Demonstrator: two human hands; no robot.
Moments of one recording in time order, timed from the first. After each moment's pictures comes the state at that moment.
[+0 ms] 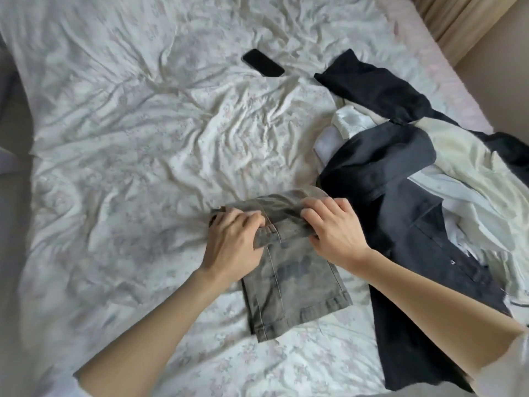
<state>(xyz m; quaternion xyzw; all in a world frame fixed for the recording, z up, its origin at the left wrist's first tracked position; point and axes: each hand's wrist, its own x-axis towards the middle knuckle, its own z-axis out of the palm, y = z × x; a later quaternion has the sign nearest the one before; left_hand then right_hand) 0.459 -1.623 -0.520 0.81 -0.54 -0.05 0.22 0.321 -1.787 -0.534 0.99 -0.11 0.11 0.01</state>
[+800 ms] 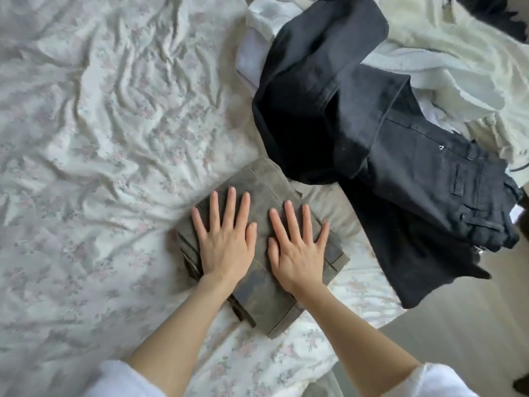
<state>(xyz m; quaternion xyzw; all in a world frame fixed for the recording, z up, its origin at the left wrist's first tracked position) 0.379 -1.626 -0.680 0.82 -0.56 -0.12 0.00 0.245 -1.660 -0.677 0.84 -0.52 -0.05 -0.12</state>
